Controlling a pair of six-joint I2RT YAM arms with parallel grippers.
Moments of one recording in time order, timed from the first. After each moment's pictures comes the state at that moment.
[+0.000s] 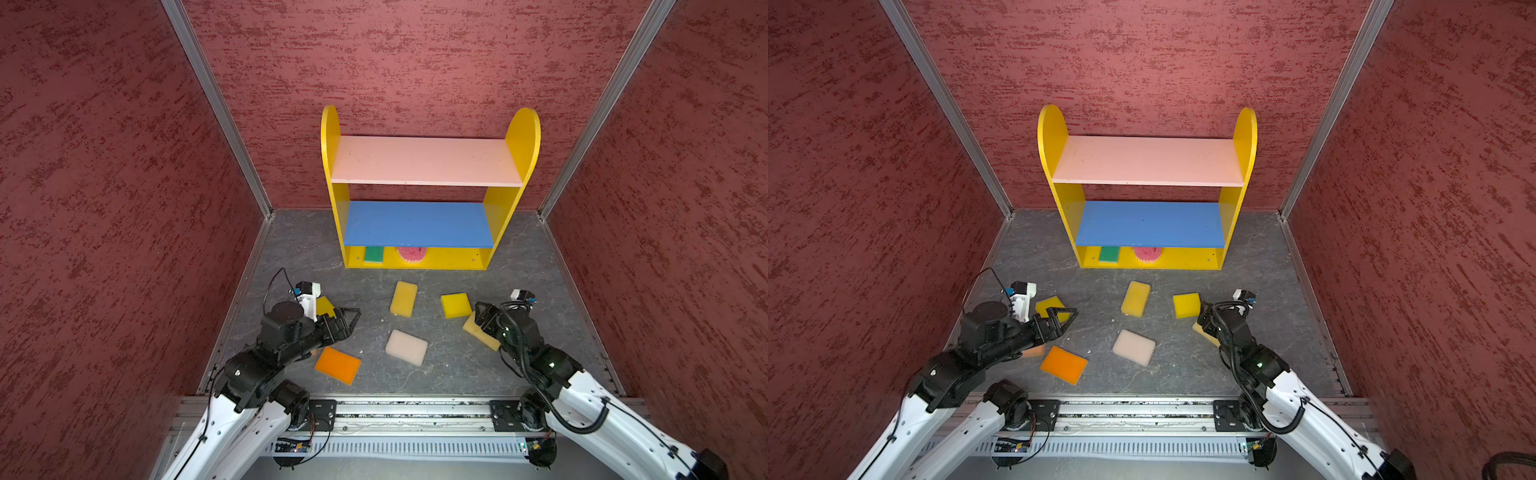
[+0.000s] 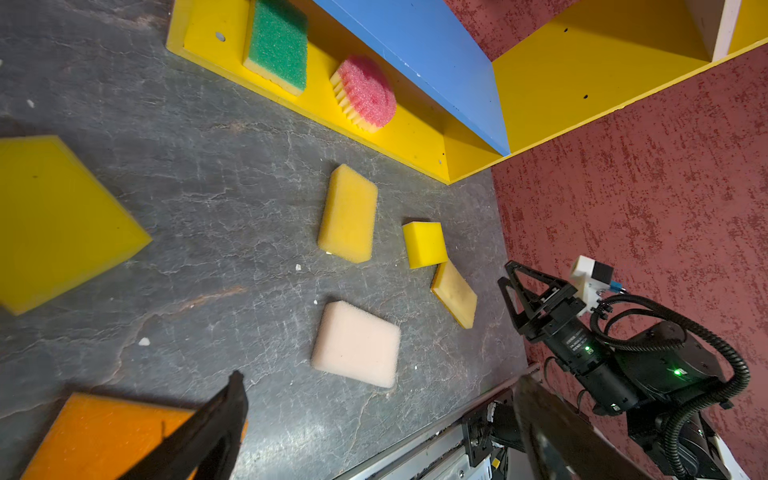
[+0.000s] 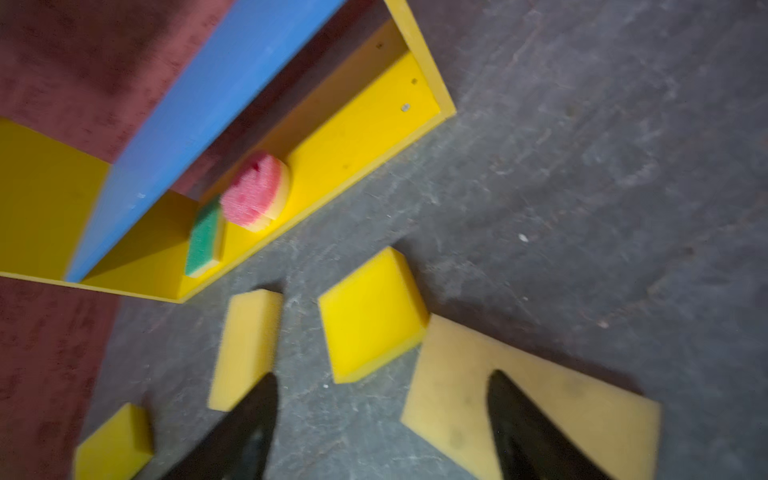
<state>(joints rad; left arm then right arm) -0.50 0.51 0.69 -0.72 0.21 -0.81 0.59 0.68 0.33 -0.34 0.35 0.93</state>
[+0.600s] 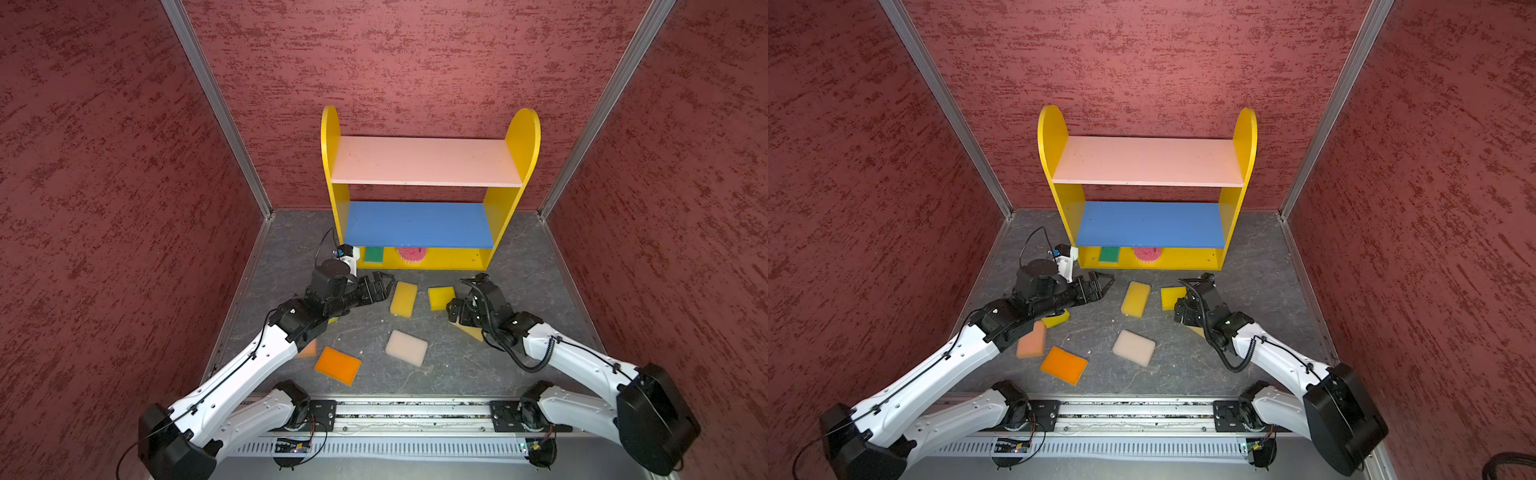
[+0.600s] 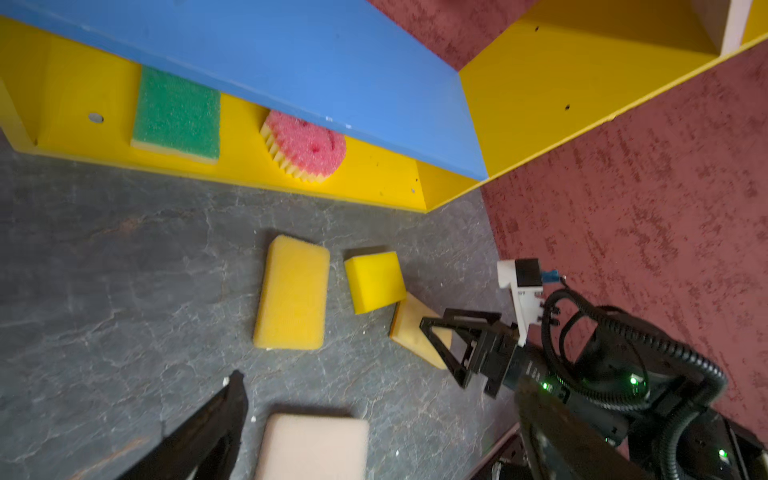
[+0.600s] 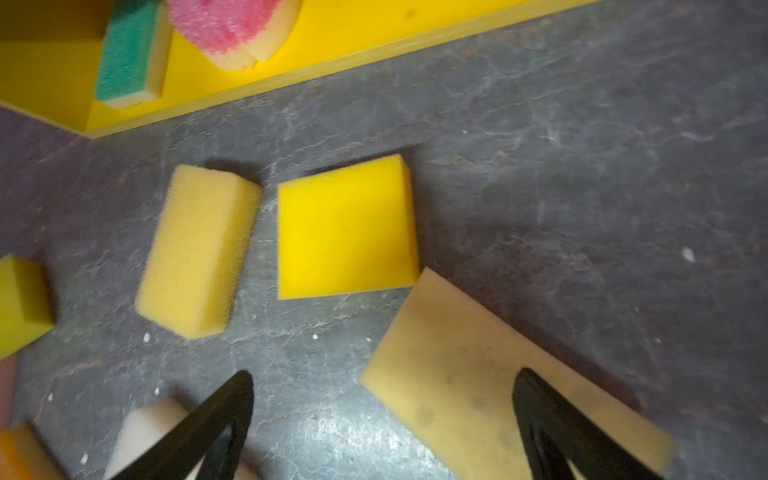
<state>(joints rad) -0.57 0.98 0.86 -0.36 0.12 -0.77 0.55 1.13 0.56 -0.26 0.05 0.62</state>
